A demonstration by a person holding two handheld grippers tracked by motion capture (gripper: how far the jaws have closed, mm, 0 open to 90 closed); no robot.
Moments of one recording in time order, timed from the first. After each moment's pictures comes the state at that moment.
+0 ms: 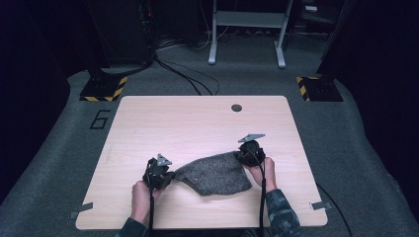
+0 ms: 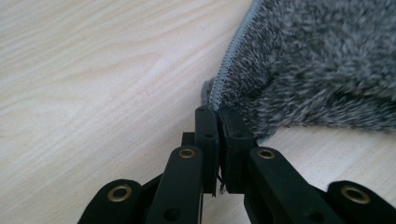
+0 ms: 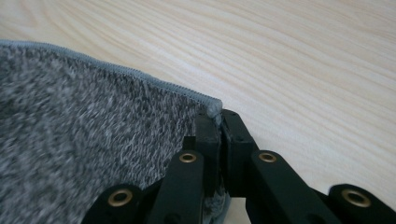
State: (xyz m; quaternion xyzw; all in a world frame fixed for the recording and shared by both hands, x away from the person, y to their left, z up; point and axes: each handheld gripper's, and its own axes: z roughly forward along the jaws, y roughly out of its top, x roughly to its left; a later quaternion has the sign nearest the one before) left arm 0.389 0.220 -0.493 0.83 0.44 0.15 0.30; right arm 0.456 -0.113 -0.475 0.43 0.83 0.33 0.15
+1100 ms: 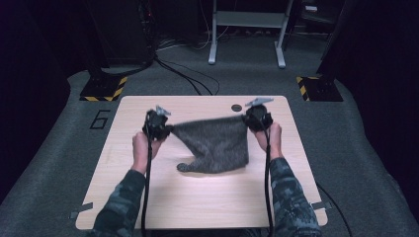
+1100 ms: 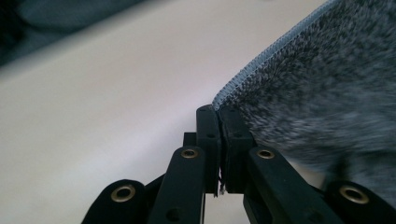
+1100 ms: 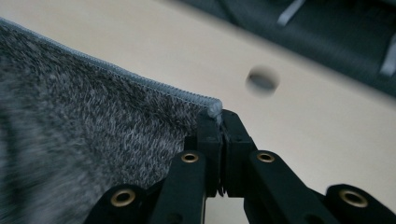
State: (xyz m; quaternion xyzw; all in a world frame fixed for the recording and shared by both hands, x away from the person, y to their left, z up) left arm 0.503 0.223 -0.368 0.80 0.42 0.26 0.34; right arm 0.524 -0.124 -0.377 0.42 0.79 0.36 0.26
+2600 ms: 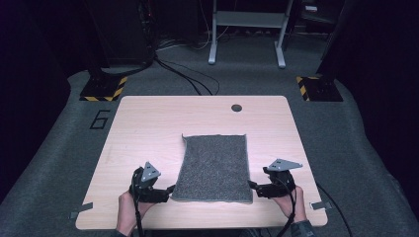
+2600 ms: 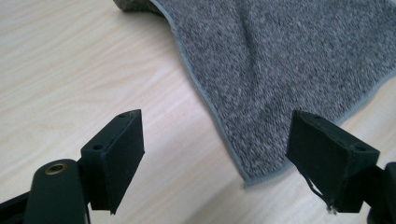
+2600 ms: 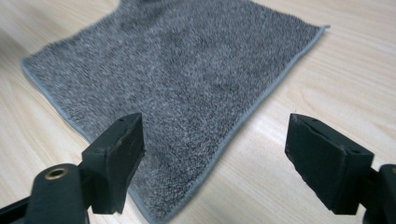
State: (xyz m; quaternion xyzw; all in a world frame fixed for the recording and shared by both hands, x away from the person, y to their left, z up) left arm 0.341 0.239 -0.460 0.83 0.39 0.20 0.35; right arm 0.356 -0.182 -0.459 0.39 0.81 0.40 0.15
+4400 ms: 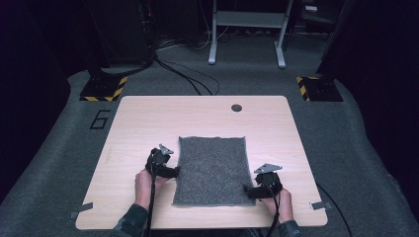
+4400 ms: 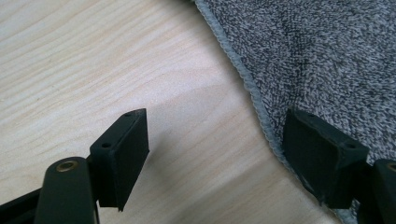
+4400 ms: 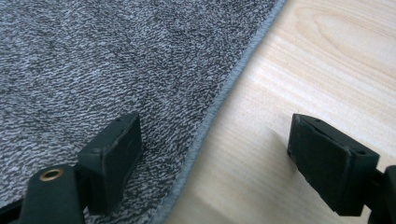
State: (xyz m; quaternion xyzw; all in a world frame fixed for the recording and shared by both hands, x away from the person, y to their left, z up) left arm 0.435 0.220 -0.510 0.83 0.46 0.19 0.26; right arm 0.373 -0.159 -0.517 0.45 0.82 0.30 0.16
